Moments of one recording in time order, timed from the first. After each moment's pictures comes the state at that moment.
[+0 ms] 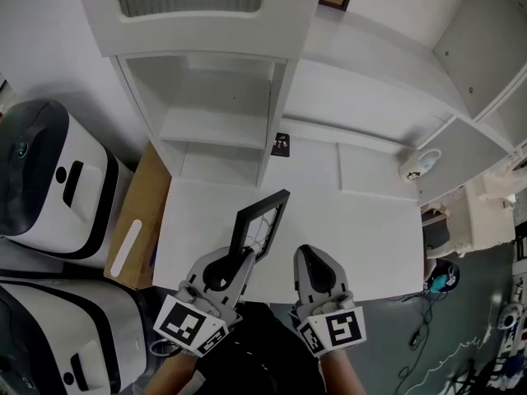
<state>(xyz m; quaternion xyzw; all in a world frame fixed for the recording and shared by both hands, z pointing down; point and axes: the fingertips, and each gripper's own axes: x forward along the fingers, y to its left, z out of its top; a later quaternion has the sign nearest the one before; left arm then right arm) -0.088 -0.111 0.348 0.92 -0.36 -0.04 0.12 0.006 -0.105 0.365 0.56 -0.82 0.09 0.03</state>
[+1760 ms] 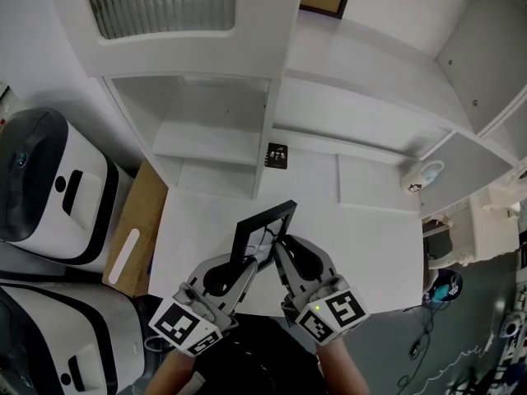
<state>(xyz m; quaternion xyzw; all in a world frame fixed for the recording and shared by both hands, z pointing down) -0.059 -0.129 0.344 0.94 -0.32 -0.05 0.13 -0.003 -0.159 0.357 0.46 -0.87 0.17 -0.03</state>
